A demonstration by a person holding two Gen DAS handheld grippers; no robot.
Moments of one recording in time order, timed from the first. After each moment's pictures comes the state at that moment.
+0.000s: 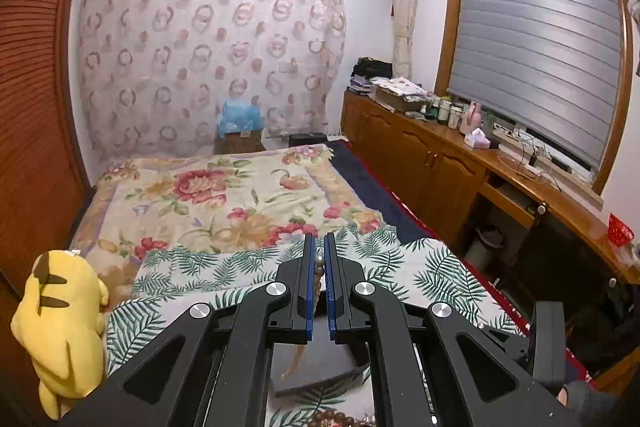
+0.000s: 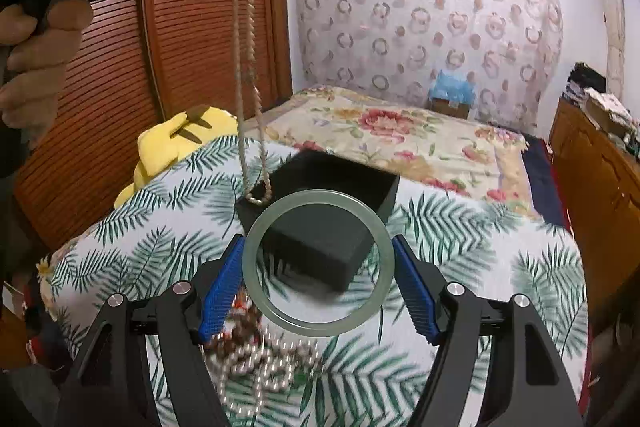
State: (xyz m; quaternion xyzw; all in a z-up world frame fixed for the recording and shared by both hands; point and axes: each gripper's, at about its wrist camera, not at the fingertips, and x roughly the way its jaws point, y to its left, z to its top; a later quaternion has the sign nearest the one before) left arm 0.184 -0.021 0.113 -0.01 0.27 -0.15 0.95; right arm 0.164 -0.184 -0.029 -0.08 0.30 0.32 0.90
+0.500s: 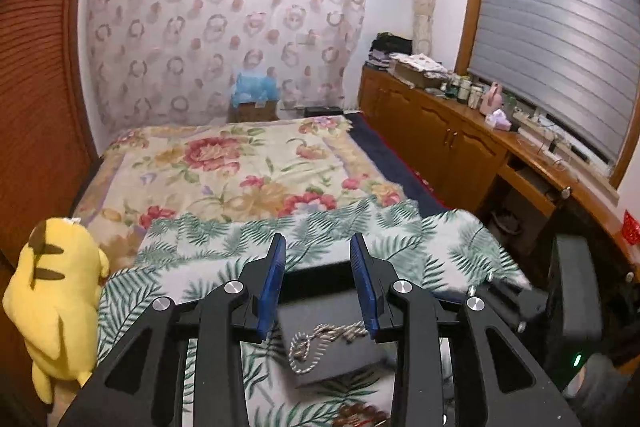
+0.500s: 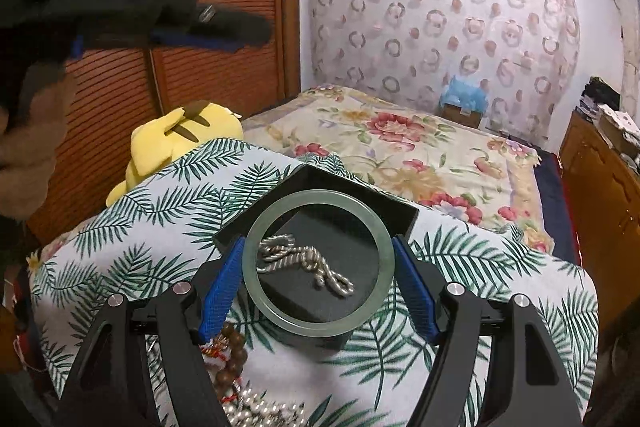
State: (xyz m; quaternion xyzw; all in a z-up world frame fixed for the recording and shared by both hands) left arm 0.204 0.002 0.048 -0.02 0.31 -0.12 0.94; right arm 0.213 -0.147 -0.043 -0.11 0.30 0.33 0.89
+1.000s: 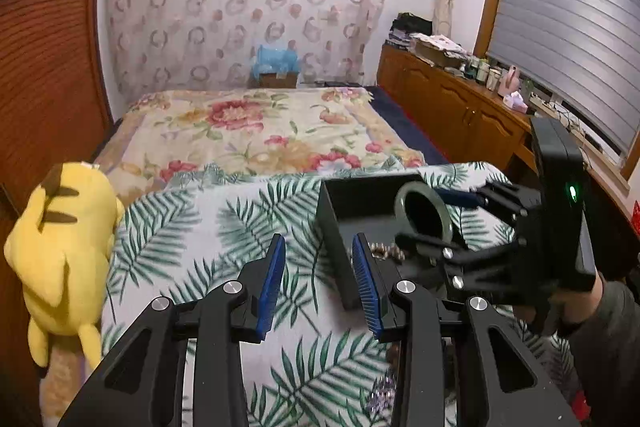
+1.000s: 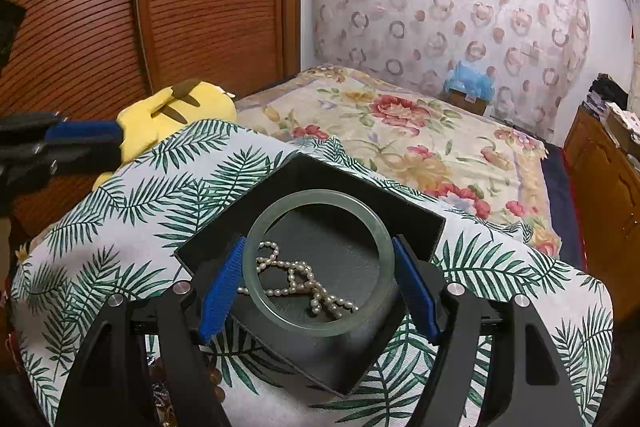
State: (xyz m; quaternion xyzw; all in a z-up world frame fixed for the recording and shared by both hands) left arm 0.157 0.047 -0.018 -0.03 0.35 -0.10 0.93; right arm 0.249 -0.115 -0.069 -0.13 0.33 0.33 0.88
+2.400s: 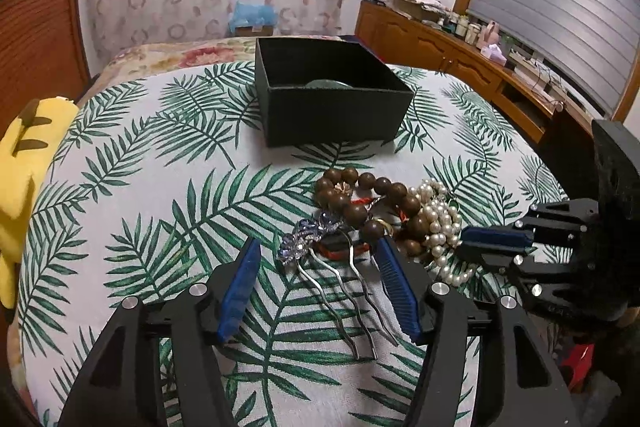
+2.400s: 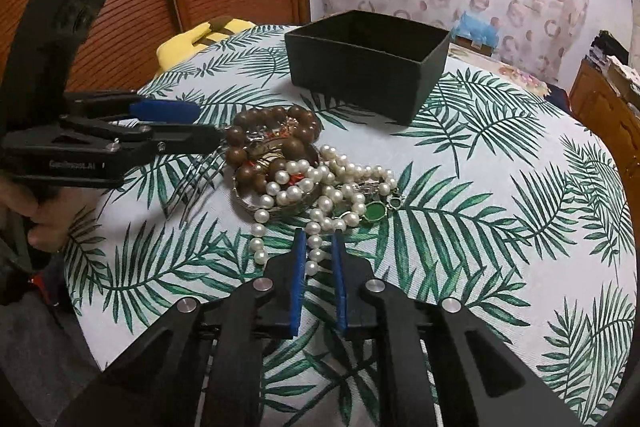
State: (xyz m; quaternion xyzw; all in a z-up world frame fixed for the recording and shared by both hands) left arm 0.076 -0.005 -0.097 -0.03 0.41 -0.13 0.90; right arm 0.092 -0.183 -0.124 -0.12 0.41 0.33 0.84
